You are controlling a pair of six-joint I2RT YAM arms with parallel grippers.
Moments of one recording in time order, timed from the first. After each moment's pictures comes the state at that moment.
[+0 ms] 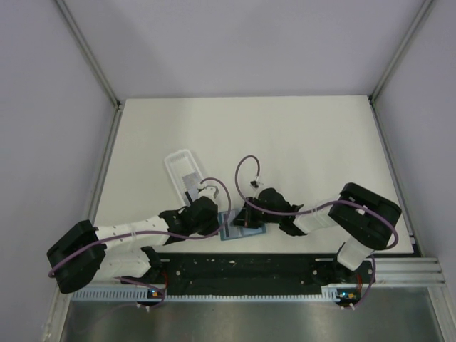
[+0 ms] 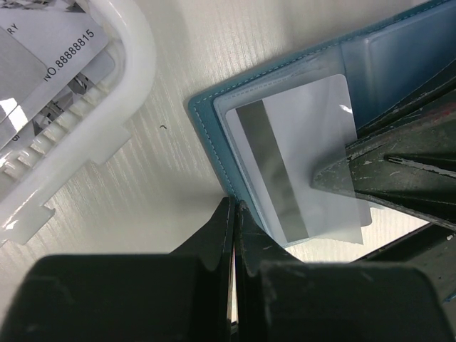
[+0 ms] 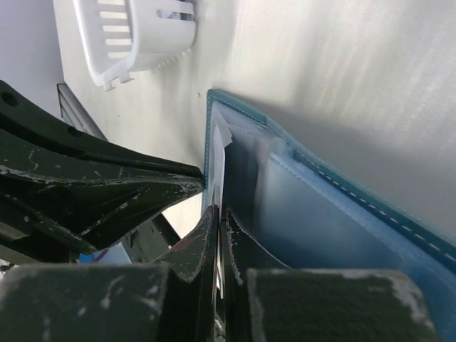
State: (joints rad) left arm -0.94 1.15 0.41 -0.14 -0.12 -0.74; right arm 0.95 1.64 0.47 0.61 -0.23 1.04
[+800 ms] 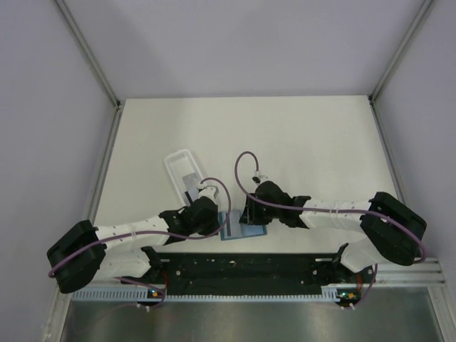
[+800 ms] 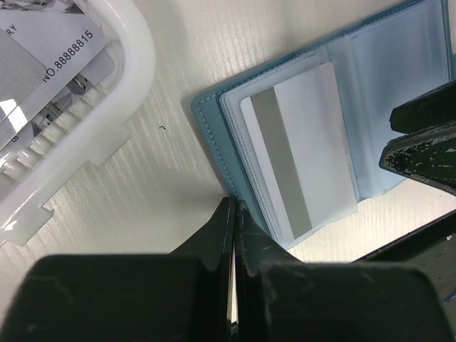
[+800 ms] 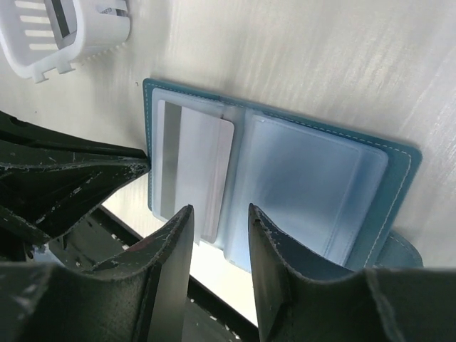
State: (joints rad) left arm -0.94 1.15 0.41 -0.14 -0.12 -0.74; right arm 0.96 1.44 0.62 0.03 -0.07 0.85
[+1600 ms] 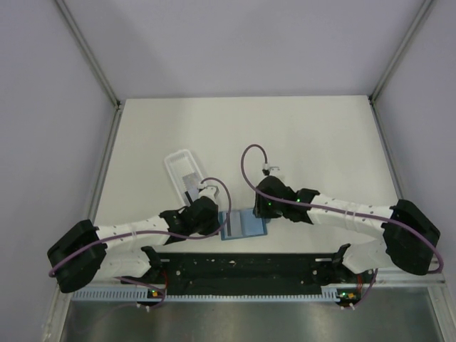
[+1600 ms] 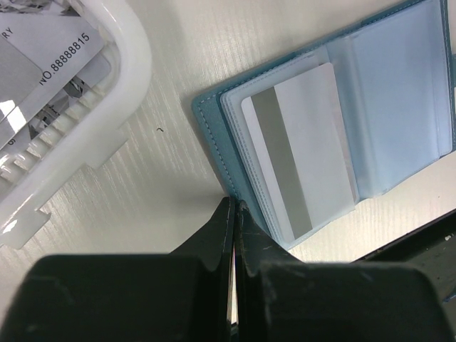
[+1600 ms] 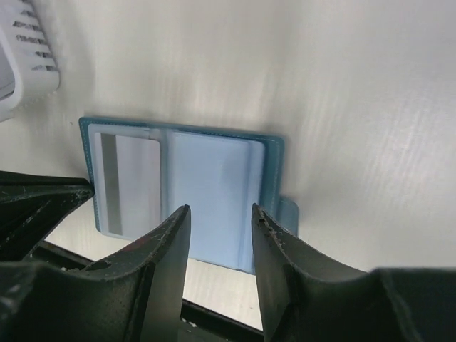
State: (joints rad) left arm -0.94 1.15 0.41 -0.13 -0.12 -0.74; right arm 0.96 1.35 0.73 -0.29 0.17 0.81
